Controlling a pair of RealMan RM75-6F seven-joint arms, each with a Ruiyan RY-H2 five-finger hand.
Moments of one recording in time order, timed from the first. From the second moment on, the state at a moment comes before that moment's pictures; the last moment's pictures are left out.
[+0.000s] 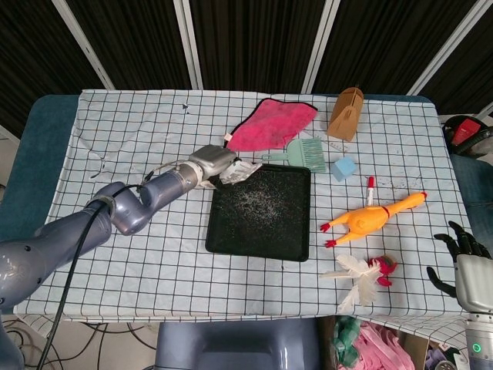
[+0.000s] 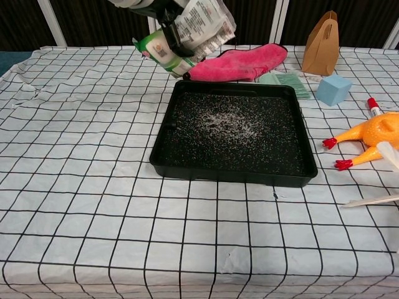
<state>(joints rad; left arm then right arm) -1.57 -1.36 0.13 -1.16 1.03 0.37 -0.53 0.04 -1.14 0.12 -1.64 -1.38 1.50 -0.11</state>
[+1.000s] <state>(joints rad) -0.97 -1.75 -0.08 -0.78 1.27 1.04 -0.92 0.04 -1.14 0.11 -1.64 -1.39 1.51 -0.11</state>
